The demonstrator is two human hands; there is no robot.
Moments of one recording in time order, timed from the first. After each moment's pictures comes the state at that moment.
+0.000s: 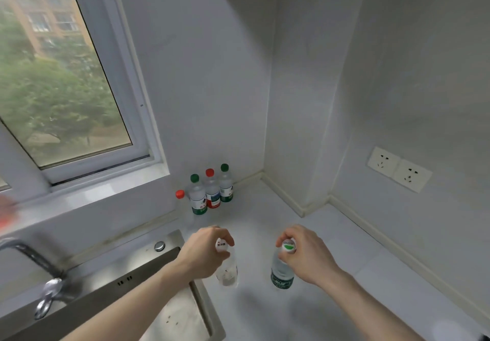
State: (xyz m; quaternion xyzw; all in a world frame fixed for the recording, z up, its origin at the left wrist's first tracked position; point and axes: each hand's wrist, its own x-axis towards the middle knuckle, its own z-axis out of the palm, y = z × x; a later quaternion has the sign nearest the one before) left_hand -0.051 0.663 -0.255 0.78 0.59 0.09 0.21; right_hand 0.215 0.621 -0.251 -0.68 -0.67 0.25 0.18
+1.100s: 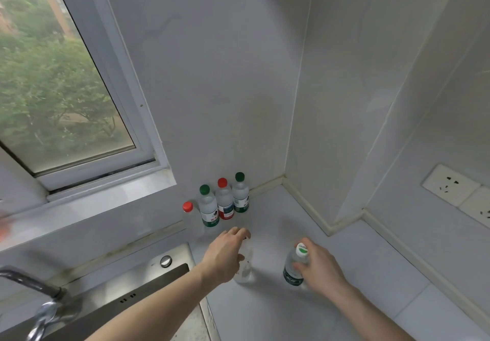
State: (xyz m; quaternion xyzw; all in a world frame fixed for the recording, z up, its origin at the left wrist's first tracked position) left_hand -0.033 0.795 -0.336 0.79 0.59 0.05 0.17; right_hand 0.230 0.762 -0.346 -0.71 -0.64 0.28 0.12
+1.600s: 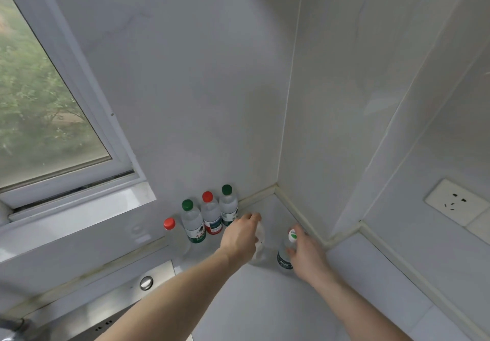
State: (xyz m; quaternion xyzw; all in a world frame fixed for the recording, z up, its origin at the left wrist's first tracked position) left_hand 0.043 0.885 -0.332 0.78 0.60 0.07 0.14; right_hand 0.233 0.844 -0.348 -0.72 -0.64 0.24 0.14
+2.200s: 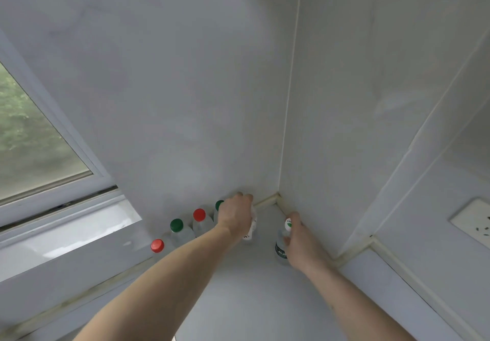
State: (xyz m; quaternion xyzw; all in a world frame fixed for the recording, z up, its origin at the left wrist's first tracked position) left_hand 0.055 1.005 -0.316 0.75 0.65 -0.01 0.07; right_hand 0.235 0.930 -0.342 -0.71 -0.64 0.27 0.14
